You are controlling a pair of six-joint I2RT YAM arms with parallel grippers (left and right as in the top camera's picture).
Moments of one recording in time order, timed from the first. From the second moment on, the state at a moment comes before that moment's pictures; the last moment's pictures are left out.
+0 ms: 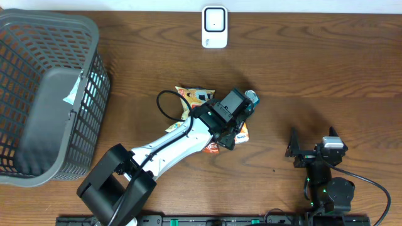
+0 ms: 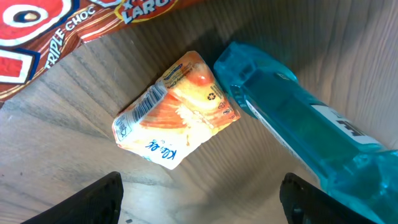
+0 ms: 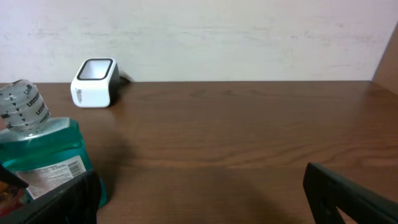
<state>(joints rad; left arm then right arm) -0.82 1.78 1.19 -0.47 0.13 -1.89 -0.03 0.01 0.01 -0.07 -0.03 0.01</state>
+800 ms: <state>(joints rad) -0.80 1.20 1.19 -0.45 -0.26 -1.02 -0.03 0.01 0.01 -0.07 -0.03 0.01</state>
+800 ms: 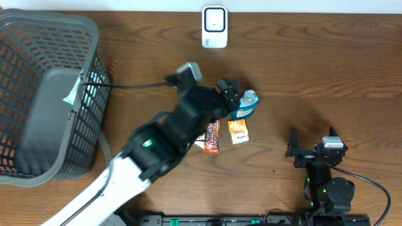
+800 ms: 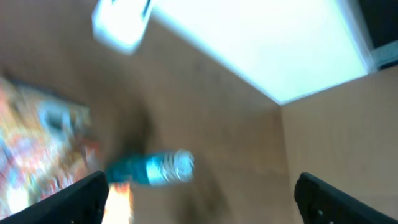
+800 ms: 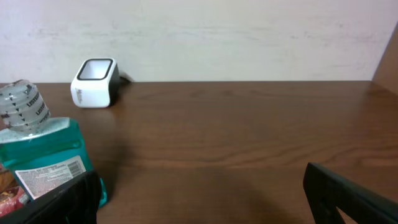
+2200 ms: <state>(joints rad) 0.59 1.54 1.40 -0.92 0.18 -0.73 -0.03 0.01 0.01 -0.07 -0.03 0.01</state>
